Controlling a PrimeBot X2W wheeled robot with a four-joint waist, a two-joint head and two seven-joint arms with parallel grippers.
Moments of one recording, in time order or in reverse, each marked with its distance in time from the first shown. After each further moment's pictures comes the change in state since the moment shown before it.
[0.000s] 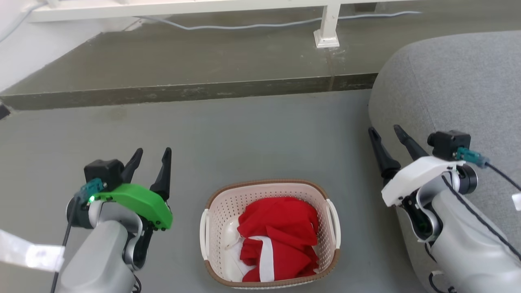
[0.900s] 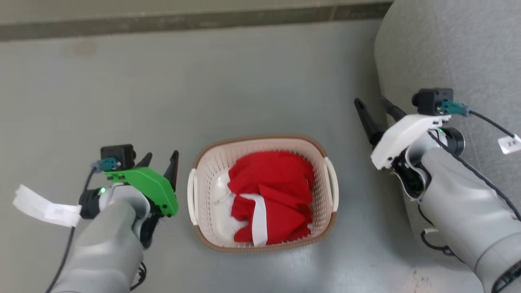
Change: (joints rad) left arm -0.253 -0.099 -0.266 0.483 -0.243 -0.075 0.003; right arm -0.324 0.039 0.285 0.353 0.239 0.076 0.000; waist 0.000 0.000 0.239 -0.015
